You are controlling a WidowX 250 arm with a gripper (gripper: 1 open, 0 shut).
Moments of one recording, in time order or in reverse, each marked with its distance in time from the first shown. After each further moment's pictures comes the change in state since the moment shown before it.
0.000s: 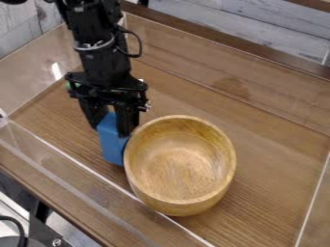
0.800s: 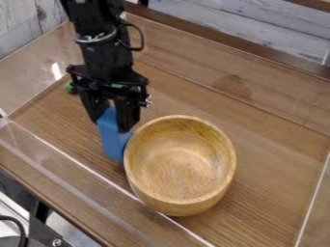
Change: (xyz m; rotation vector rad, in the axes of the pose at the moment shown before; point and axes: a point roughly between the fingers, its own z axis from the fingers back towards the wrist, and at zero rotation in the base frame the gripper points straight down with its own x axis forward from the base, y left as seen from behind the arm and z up) arm 0.001 -0.004 0.010 0.007 -0.001 -0.050
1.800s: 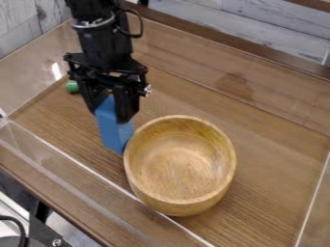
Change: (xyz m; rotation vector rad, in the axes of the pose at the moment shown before) arm -0.003 -0.007 0.012 0.004 0.002 -0.030
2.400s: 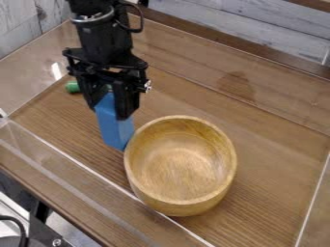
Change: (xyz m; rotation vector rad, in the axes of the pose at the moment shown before) arm -0.001 -0.005 0.004 0.001 0.003 -0.024
